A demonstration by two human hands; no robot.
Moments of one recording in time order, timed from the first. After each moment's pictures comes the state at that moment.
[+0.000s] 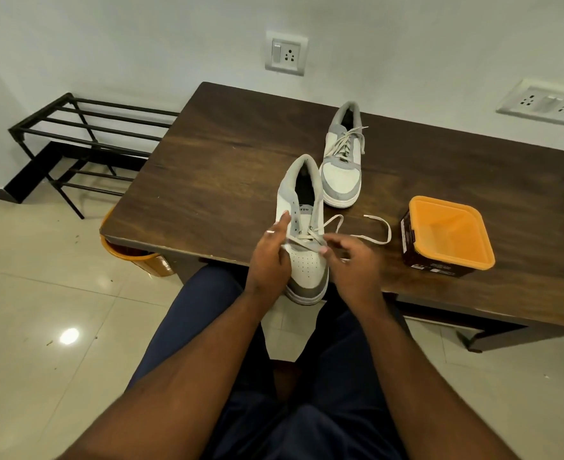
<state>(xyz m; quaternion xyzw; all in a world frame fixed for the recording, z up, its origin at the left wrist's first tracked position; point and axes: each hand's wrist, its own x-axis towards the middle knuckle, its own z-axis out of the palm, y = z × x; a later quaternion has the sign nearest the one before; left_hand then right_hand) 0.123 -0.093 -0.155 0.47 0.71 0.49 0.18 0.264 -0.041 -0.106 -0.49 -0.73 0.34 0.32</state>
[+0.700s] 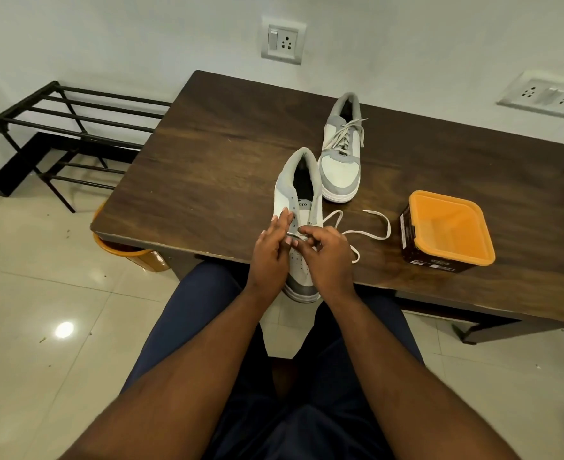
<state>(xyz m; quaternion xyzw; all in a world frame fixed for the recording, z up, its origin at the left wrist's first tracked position) 0.120 -0.084 -0.173 0.47 0.65 0.55 0.25 0.225 -0.033 -0.131 -0.48 -0.77 0.28 0.32</state>
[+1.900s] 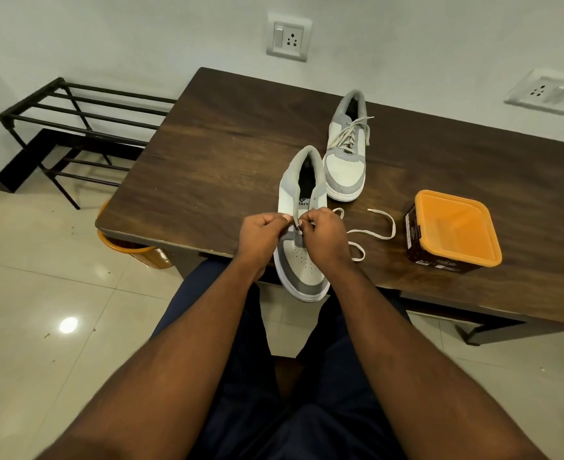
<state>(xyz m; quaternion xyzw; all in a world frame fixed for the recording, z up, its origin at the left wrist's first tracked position) 0.094 -0.069 -0.136 0.23 0.64 0.61 0.40 0.199 -0.002 -0.122 -0.48 -0.81 0.25 0.22</state>
